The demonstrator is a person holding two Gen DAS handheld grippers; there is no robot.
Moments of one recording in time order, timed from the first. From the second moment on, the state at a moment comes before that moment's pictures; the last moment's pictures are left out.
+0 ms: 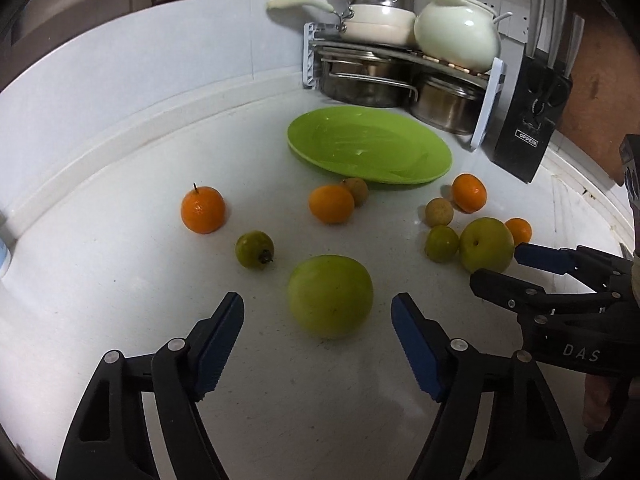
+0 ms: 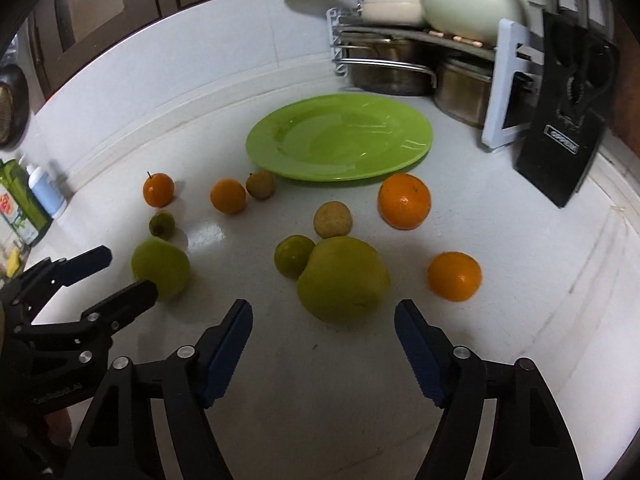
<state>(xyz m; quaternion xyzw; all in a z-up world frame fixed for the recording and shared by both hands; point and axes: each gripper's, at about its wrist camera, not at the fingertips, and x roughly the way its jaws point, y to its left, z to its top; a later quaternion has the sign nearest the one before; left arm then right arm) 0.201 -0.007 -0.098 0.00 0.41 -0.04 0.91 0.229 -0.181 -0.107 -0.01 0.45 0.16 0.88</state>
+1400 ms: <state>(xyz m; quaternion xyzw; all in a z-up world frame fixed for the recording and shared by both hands) 0.212 -0.013 -0.085 0.01 0.39 -0.07 0.92 0.232 -0.187 -0.095 -0.01 0.43 0.14 0.89</state>
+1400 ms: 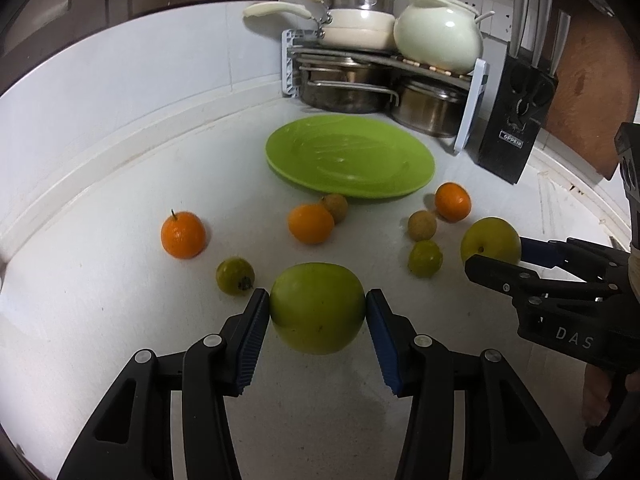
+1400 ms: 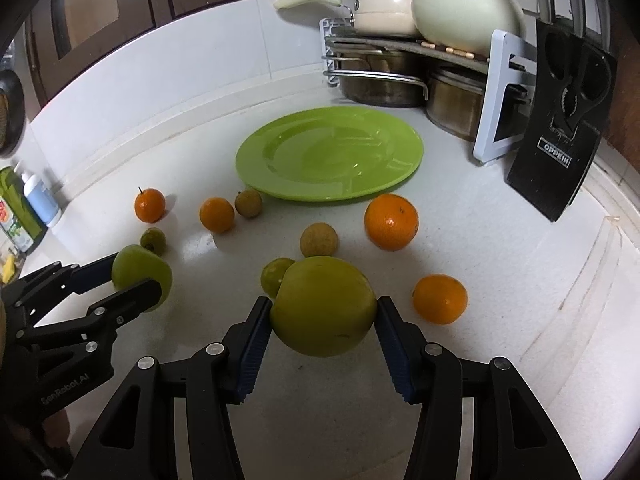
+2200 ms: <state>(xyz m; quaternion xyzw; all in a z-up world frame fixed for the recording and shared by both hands) 0.308 -0.022 -0.038 0.05 0.37 -0.13 0.92 0.304 -0.179 -0.057 0.00 0.40 0.14 0.91</state>
